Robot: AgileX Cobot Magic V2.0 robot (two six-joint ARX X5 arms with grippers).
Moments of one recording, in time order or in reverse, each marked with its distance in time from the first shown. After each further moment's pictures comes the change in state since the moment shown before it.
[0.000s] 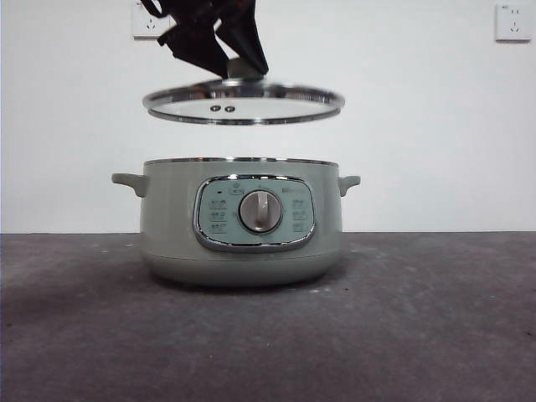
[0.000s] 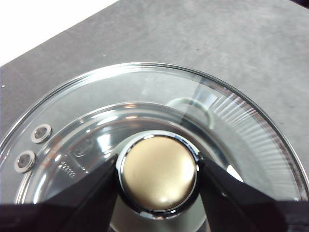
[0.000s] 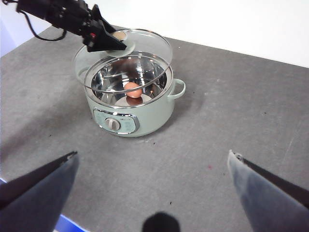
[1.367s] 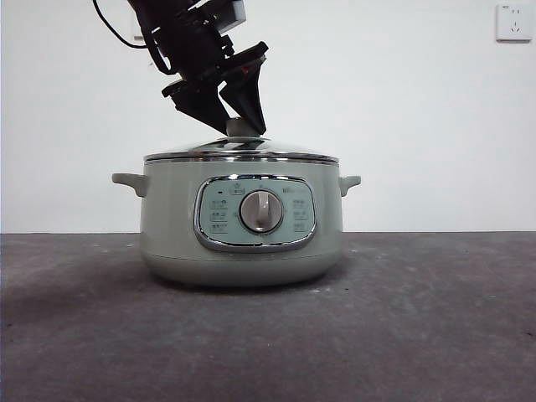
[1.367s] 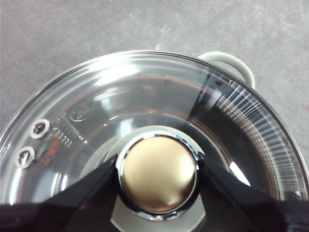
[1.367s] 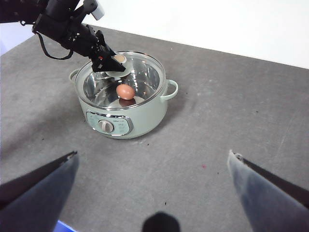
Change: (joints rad) left arm 0.002 0.117 0.005 -0.032 -0.028 -0.005; right arm 0.001 -0.013 -0.006 0.000 0.035 0.010
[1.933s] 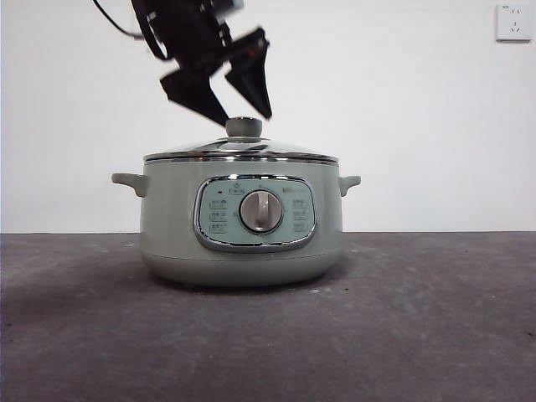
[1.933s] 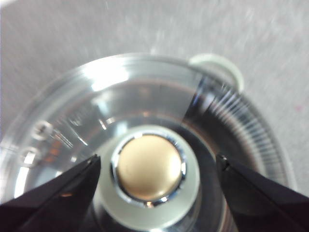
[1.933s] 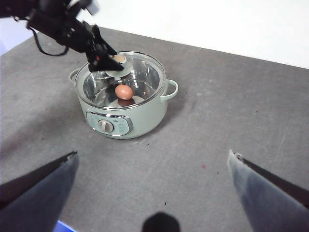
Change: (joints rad) left arm 0.003 -0.053 0.000 -0.017 0.008 0.006; right arm 0.000 0.000 0.000 0.000 0.000 0.000
